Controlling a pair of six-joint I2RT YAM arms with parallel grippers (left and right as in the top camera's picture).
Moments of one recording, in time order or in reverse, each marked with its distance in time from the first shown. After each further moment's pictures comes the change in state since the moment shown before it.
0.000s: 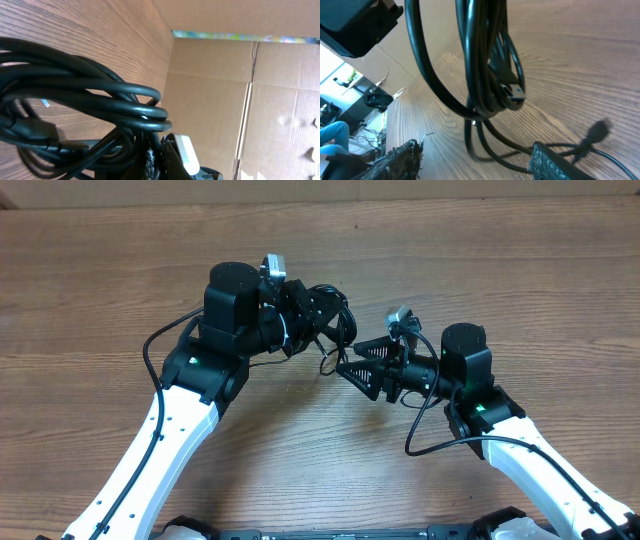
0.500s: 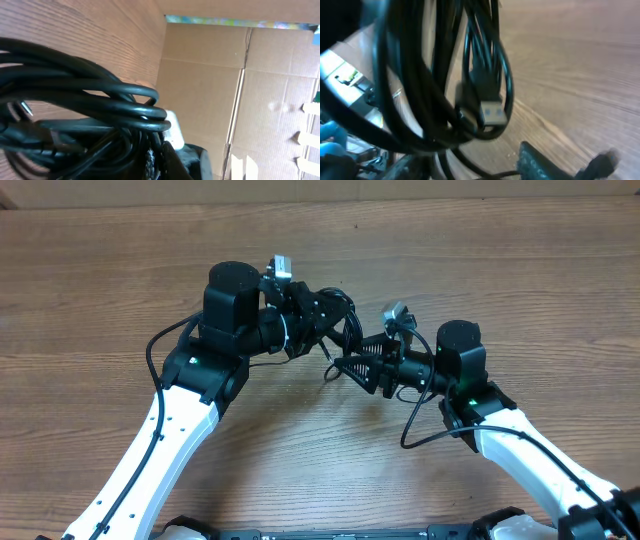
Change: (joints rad) left arm 0.000 0.000 0.000 0.022 0.081 -0.022; right arm 0.000 0.084 0.000 0.093 -0.013 -0.004
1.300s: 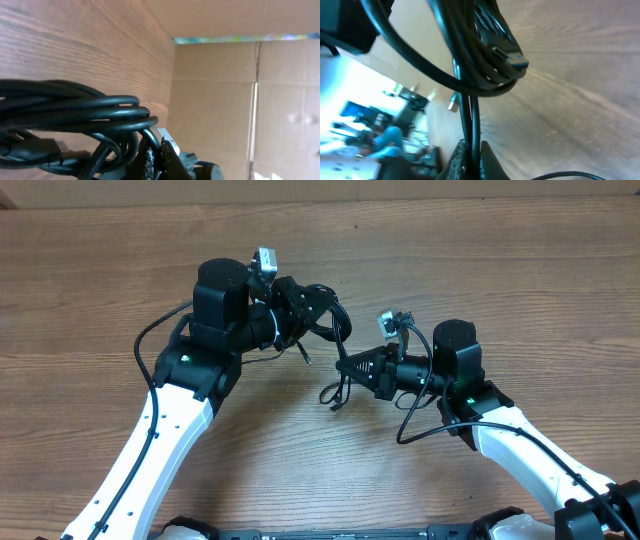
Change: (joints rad) left arm 0.050 0.000 0.000 -0.023 -0.082 0.155; right arm 0.000 0.018 0.000 -0.028 -0.117 0.257
